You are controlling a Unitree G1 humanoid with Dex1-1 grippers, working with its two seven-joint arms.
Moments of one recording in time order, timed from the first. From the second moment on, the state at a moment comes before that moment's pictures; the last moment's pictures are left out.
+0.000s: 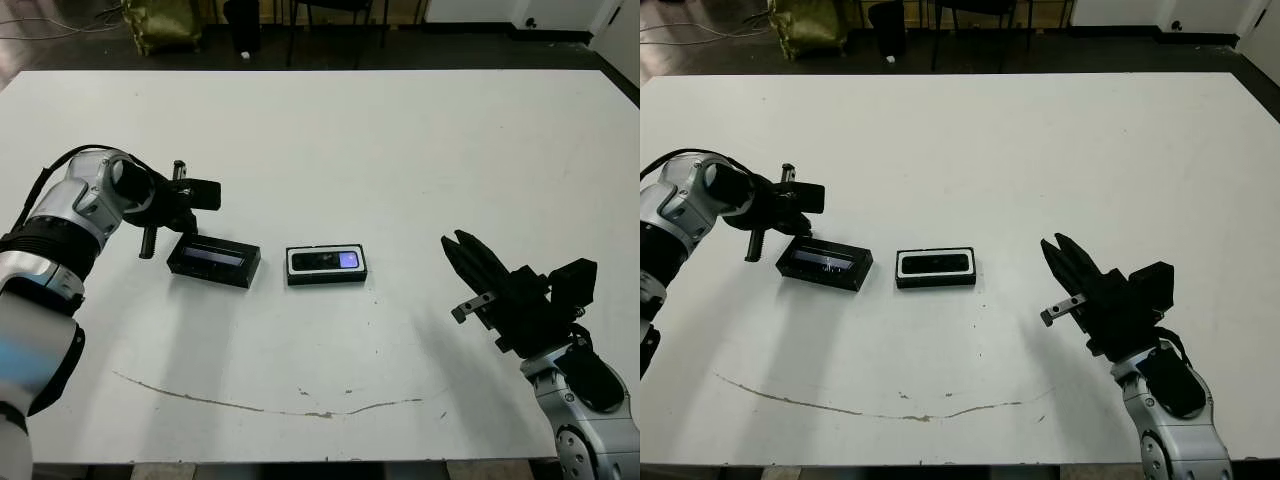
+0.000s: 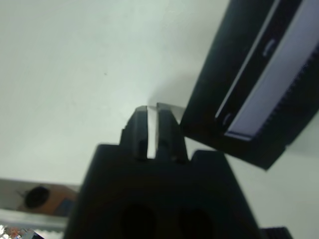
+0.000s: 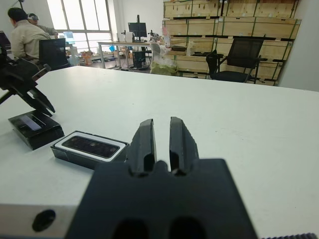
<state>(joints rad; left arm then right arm) -0.96 0.69 -0.53 0.86 0.48 -0.10 -1.17 0.13 -0.32 -0.07 -0.42 0.31 0.18 0.40</state>
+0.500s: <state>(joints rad) -0.82 0.81 -0.50 0.53 0.44 -0.02 -1.36 0.14 -0.32 -0.07 -0.44 0.30 0.18 0.39</state>
